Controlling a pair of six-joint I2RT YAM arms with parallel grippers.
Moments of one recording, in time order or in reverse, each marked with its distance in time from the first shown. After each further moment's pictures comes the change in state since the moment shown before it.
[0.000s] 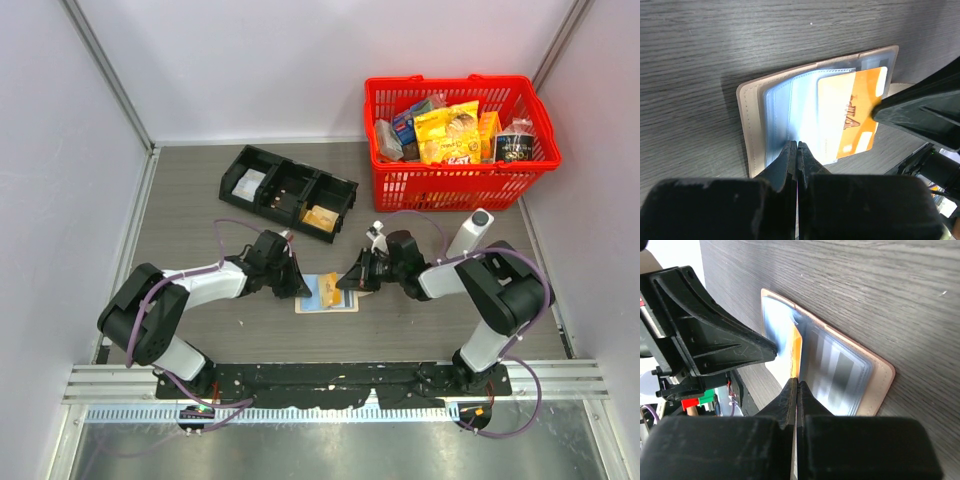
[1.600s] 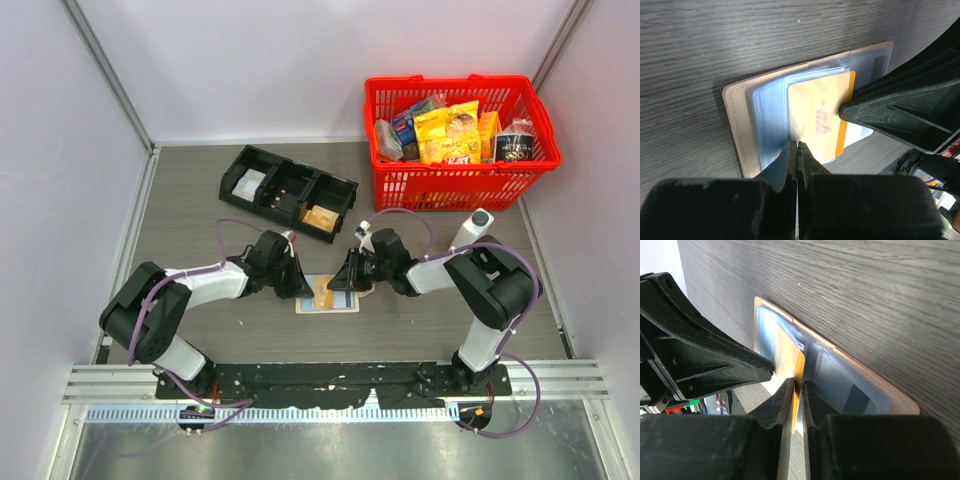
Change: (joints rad) left arm -0.012 0.011 -0.002 0.033 0.031 0.008; right arm 0.072 0.040 0.097 -0.114 0.081 -0.037
